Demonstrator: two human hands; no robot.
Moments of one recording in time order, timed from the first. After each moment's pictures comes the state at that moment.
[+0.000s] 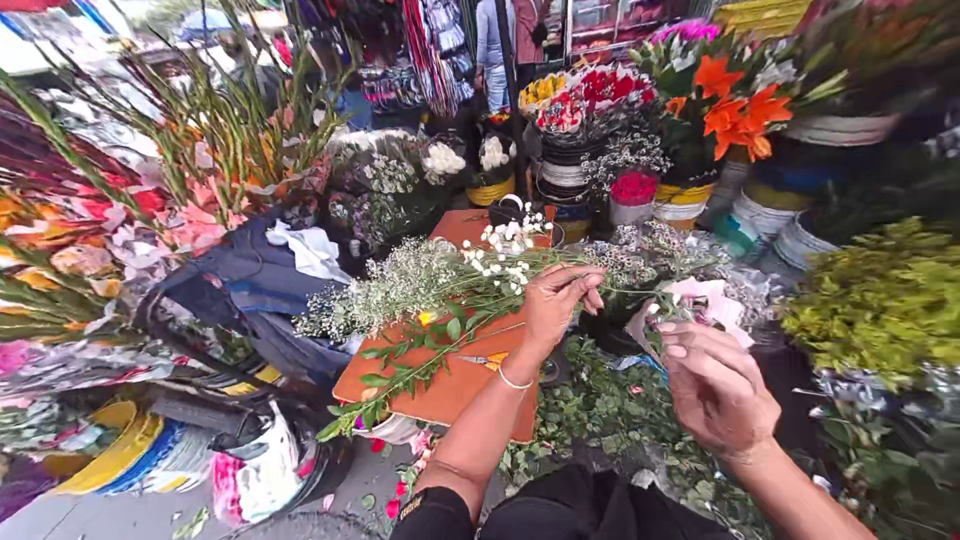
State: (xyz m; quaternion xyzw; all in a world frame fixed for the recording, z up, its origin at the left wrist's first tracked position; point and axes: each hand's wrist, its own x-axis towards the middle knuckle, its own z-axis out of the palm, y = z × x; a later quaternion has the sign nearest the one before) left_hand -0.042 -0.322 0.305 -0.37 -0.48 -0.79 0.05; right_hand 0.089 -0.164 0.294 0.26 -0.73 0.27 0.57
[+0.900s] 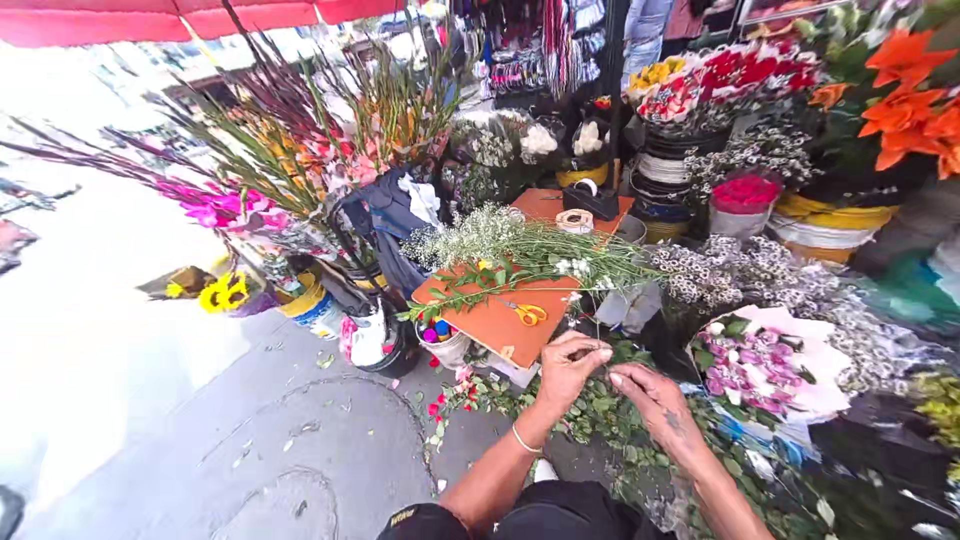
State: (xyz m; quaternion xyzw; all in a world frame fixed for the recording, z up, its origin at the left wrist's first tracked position) left_hand 0.133 -0.298 0.225 -0.14 -0.67 -0.71 0.18; right_hand 0.151 -0.125 0.202 0.17 -0.79 0.59 0.06
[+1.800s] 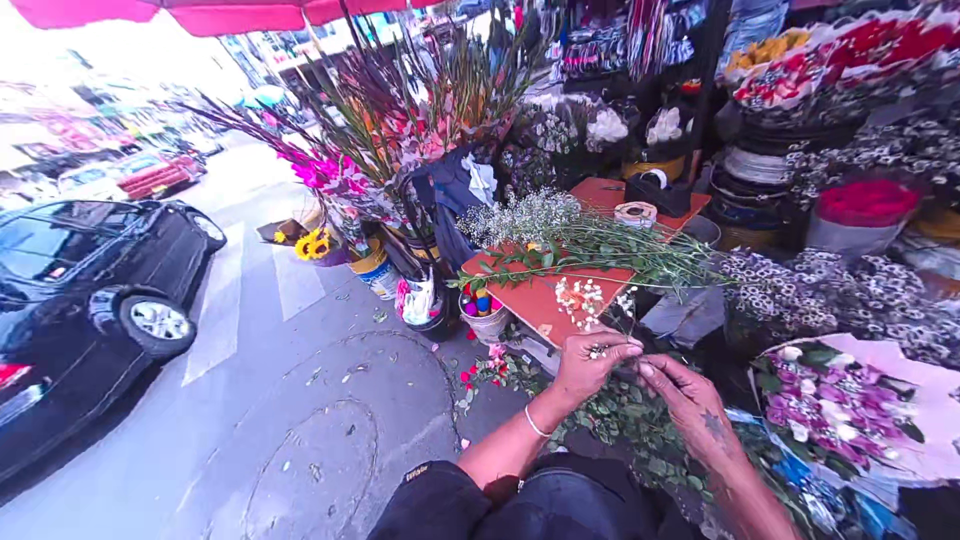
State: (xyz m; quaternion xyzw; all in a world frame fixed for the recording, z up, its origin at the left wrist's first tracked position) left_hand 0.171 -0.315 0.247 -0.22 -0.69 -0.64 0.27; right_hand 0.167 -0.142 0.217 0.20 -0.70 0.68 0.02
